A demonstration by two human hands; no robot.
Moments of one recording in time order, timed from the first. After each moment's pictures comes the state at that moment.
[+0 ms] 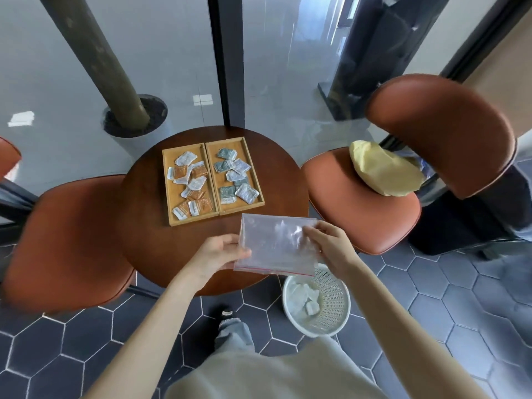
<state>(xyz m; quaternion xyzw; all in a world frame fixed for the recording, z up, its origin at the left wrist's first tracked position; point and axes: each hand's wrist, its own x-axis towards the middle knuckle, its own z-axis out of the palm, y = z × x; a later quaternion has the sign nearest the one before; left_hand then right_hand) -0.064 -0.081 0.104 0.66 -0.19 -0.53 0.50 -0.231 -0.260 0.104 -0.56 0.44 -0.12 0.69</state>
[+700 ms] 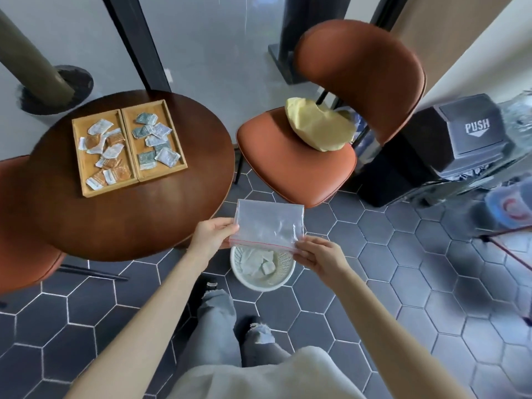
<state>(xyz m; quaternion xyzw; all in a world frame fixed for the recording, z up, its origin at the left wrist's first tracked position) -0.251 -0.170 0.083 0.72 -0.13 -0.47 0.49 -0.451 -0.284 0.075 -0.34 0.56 -0.13 0.75</state>
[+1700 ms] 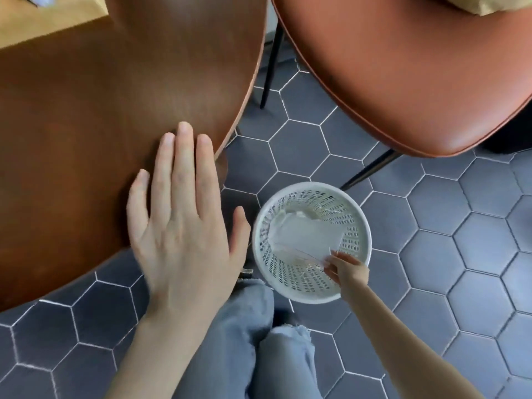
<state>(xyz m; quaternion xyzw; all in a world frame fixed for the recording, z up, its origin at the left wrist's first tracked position) -0.202 -0.200 -0.145 0.90 -0.42 0.08 0.01 -0.401 -0.303 -0.365 -0.19 0.77 -0.09 0.60</state>
